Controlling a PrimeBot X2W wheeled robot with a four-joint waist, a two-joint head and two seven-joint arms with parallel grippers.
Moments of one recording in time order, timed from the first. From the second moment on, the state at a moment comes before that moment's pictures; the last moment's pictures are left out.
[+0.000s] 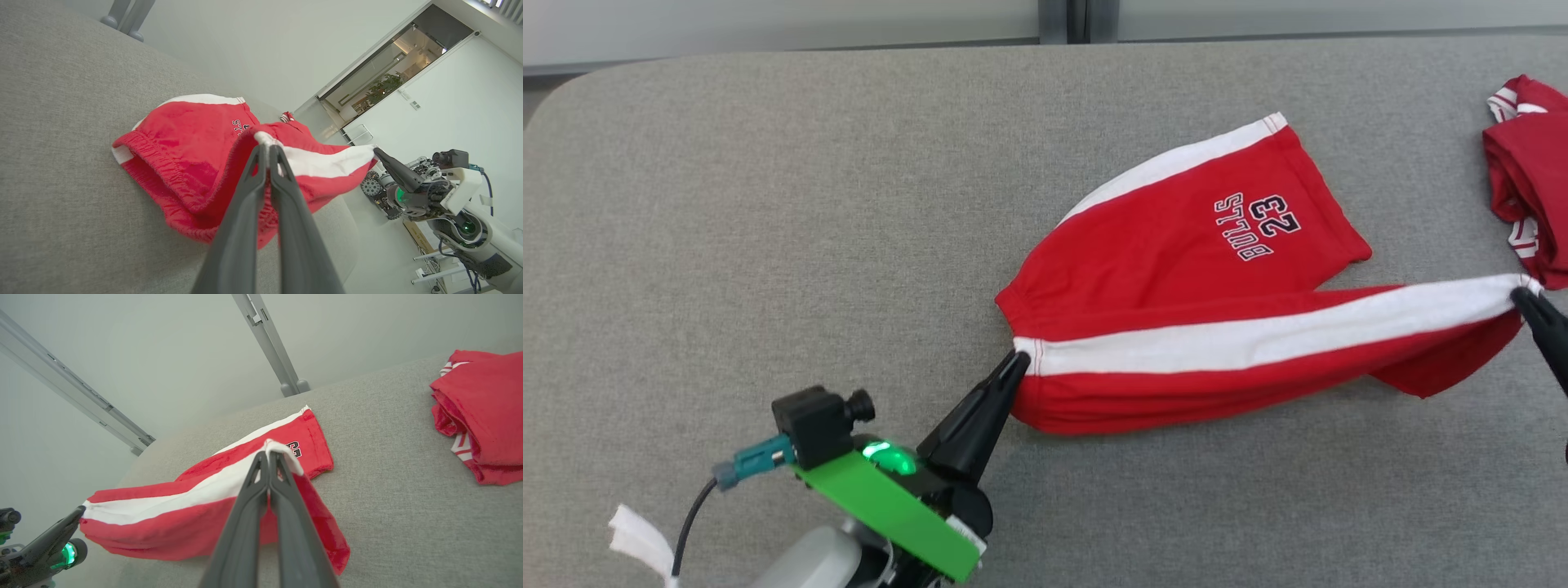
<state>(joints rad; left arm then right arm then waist) -0.25 0.39 -0.76 -0.08 -1.15 -0.12 -0.19 0.16 -0.85 0.07 -0.27 1.24 0.13 -0.10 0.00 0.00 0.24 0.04</state>
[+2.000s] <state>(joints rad) -0.21 0.09 -0.40 0.06 -0.52 0.02 -0.26 -0.46 -0.73 0.49 0.36 1.09 0.13 -0.19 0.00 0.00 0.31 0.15</state>
